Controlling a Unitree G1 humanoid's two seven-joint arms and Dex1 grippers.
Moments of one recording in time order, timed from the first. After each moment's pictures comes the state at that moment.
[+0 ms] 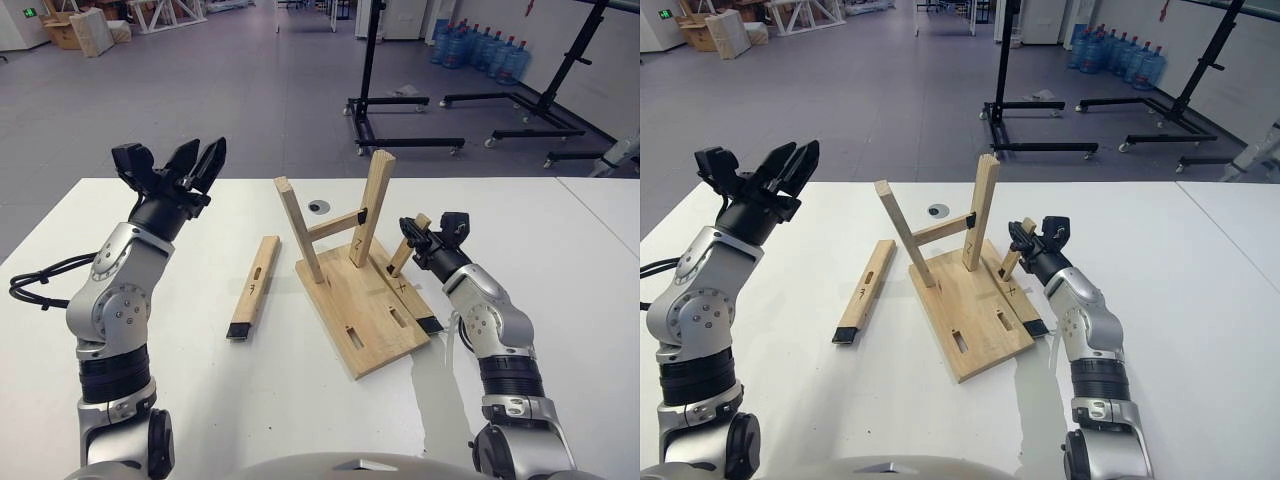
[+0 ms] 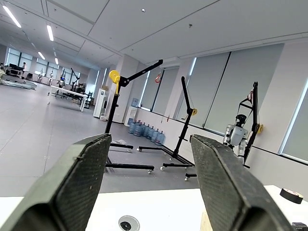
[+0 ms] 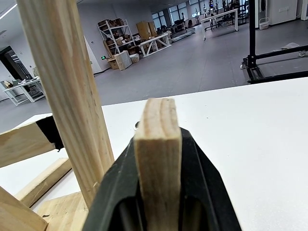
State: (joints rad) left arm -0.36 0.32 0.31 -0.31 -0.78 0.52 -0.27; right arm -0.31 -0.25 -0.17 0.14 0.48 0.36 0.36
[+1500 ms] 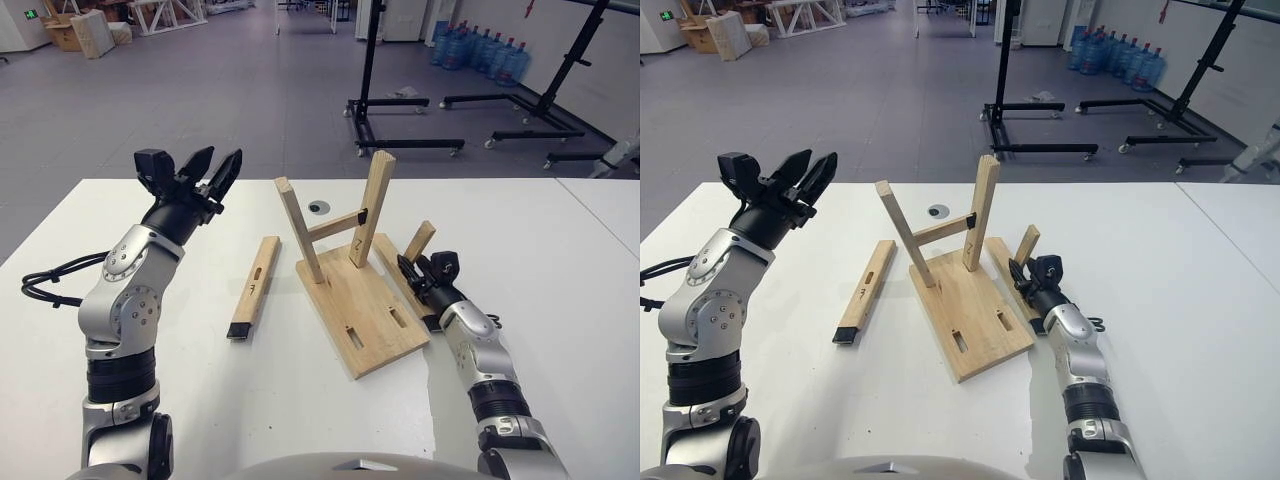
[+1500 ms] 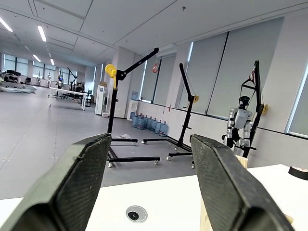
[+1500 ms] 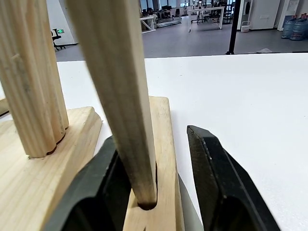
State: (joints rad) left arm -0.35 0.32 0.24 -0.31 -0.66 0.49 -0.31; right arm -0.21 -0.22 -0.13 0.41 0.26 0.00 0.40
